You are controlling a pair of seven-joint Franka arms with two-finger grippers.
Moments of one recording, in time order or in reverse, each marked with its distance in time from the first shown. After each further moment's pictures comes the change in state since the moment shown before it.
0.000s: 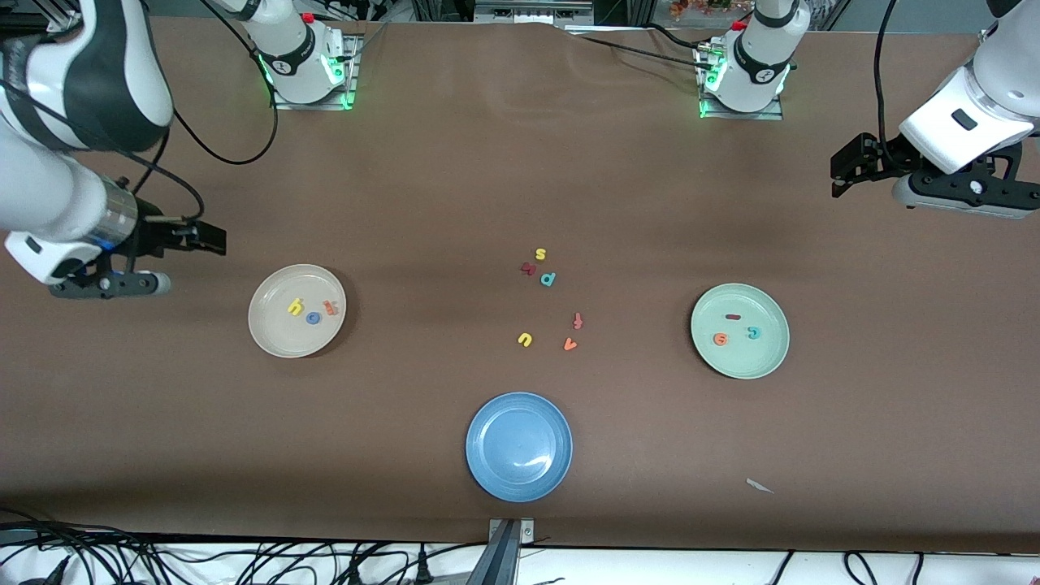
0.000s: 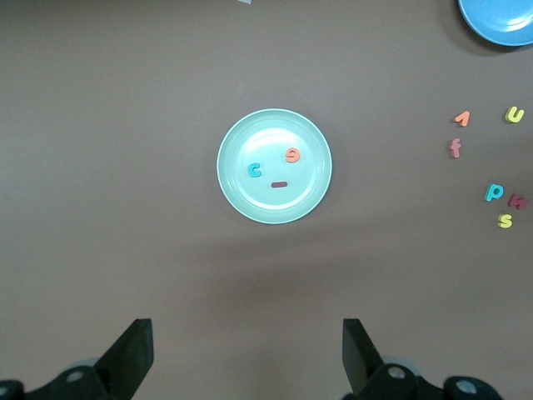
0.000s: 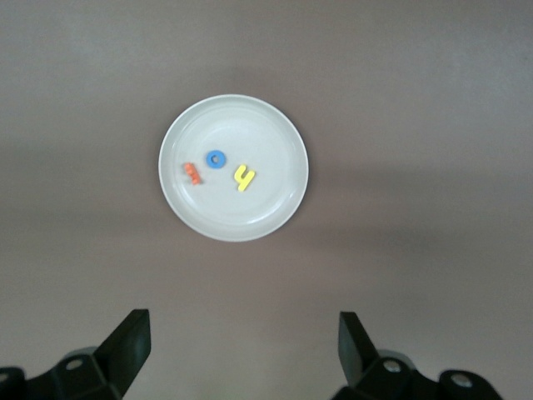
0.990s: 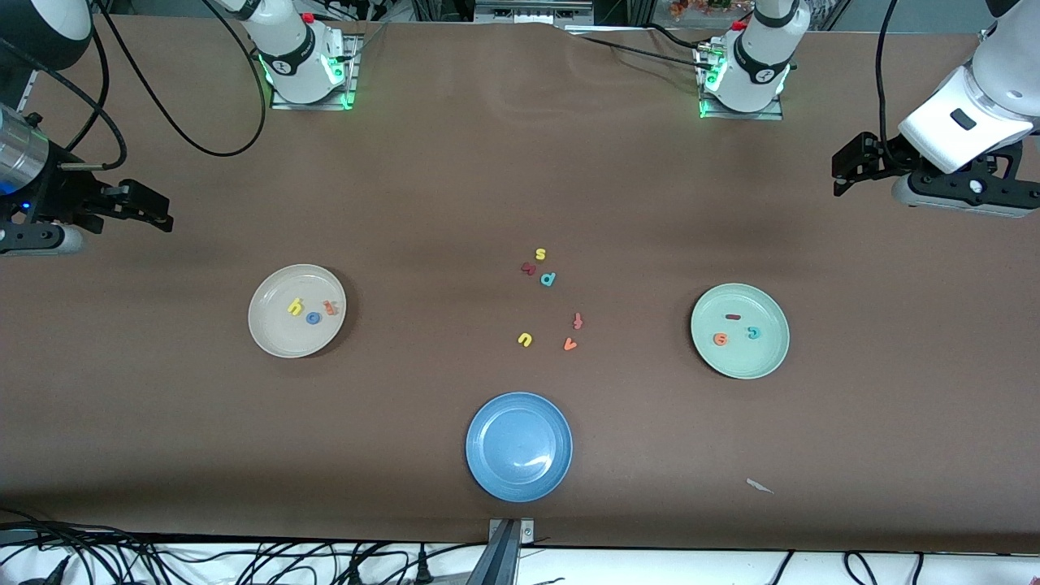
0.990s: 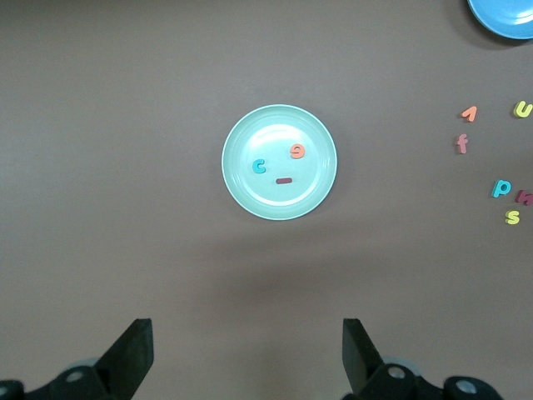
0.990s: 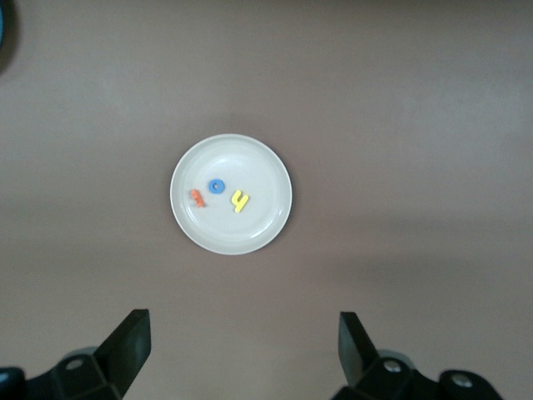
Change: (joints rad) left arm 0.000 0.000 -0.002 0.002 0.014 -0.011 0.000; right arm -0.070 -0.079 0.038 0.073 0.000 -0.008 -0.010
